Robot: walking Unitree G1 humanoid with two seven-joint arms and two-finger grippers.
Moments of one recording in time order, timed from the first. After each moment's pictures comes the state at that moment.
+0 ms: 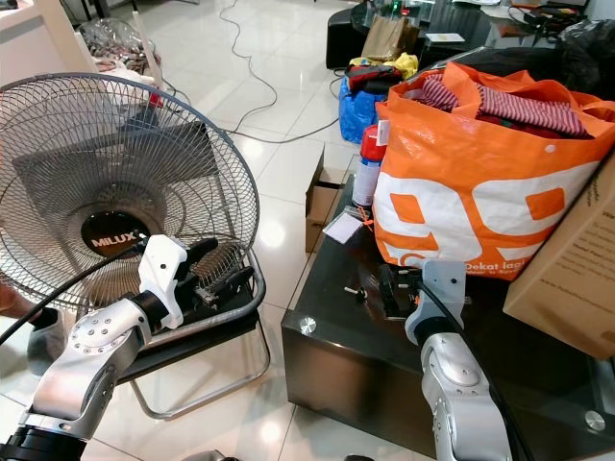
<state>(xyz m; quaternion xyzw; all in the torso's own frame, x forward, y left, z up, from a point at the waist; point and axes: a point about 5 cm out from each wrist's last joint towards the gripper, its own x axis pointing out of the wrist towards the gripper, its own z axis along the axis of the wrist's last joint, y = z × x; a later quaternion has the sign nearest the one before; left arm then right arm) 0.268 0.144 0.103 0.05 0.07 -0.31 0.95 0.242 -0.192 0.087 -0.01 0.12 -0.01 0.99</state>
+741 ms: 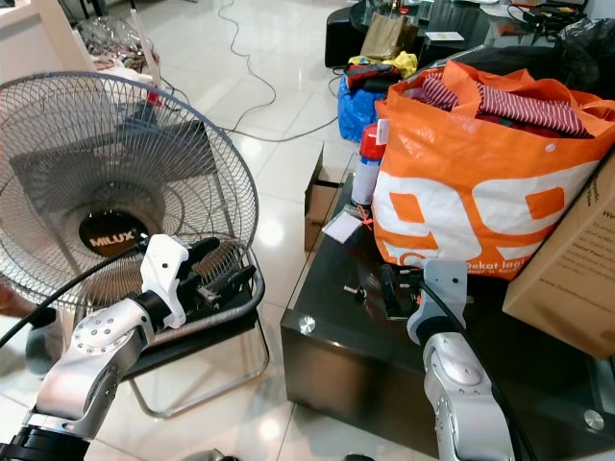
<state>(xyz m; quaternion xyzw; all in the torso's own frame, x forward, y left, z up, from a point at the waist) 0.269 0.141 0.105 0.04 0.06 -0.31 0.95 0.243 -0.194 0.088 -0.02 0.12 -0.01 0.99</state>
